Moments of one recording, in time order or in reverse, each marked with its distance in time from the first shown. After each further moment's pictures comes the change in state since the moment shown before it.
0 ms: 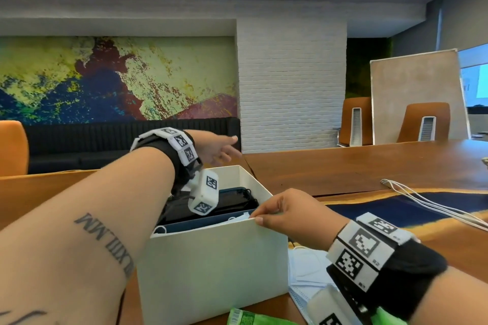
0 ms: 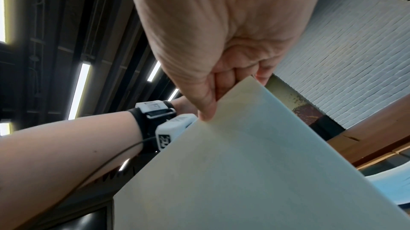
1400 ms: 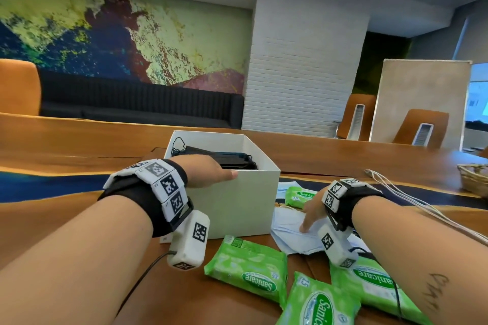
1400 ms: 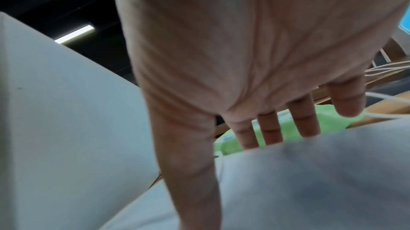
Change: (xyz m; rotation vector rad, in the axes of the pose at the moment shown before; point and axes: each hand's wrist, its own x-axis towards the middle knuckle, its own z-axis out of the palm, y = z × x) left_hand -0.116 -0.060 0.103 0.582 0.248 -0.048; right_hand 0.046 0.133 -0.015 -0.897 -0.517 0.545
